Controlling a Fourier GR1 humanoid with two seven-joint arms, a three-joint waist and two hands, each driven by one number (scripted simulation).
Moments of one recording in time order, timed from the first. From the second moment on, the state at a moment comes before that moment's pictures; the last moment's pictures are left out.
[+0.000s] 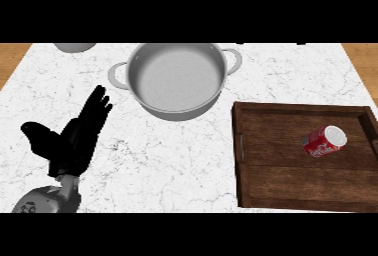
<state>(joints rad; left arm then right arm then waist) -0.14 0.29 -0.21 -1.68 0.24 0.29 0.28 -0.31 -1.20 0.07 -1.44 0.07 0.62 -0.45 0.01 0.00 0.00</state>
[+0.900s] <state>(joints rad) -0.14 0.23 -0.15 -1.67 0.19 0.23 0.30 -0.28 -0.99 0.06 -1.46 0.37 0.65 -0.39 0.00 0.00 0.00</state>
